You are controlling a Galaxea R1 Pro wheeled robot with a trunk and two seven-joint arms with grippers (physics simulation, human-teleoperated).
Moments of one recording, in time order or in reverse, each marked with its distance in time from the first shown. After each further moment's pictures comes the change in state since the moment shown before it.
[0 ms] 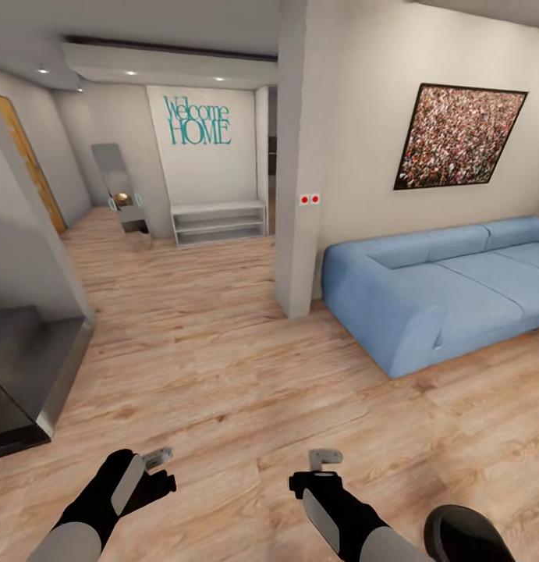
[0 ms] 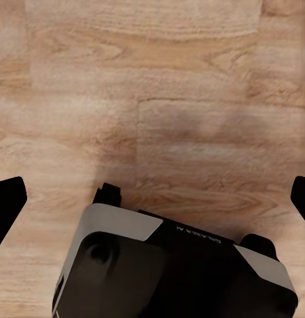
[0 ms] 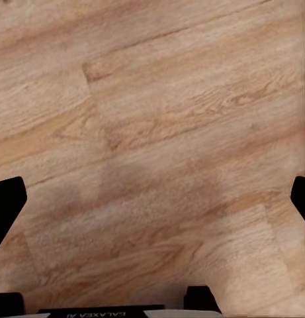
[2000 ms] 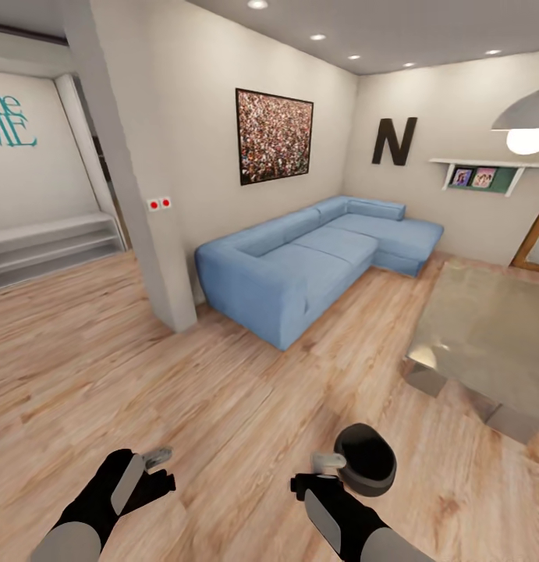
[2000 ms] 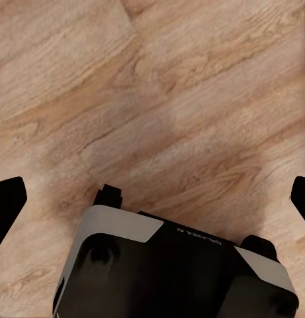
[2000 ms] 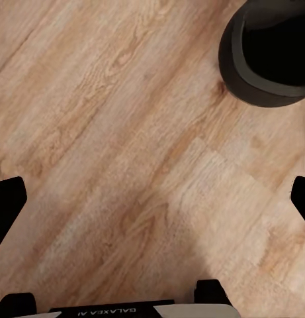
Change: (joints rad) left arm 0.000 0.002 -0.001 -0.003 0.000 -0.001 0.000; right arm 0.000 0.000 -0.020 0.020 -0.032 -0.023 0.002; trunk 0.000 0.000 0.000
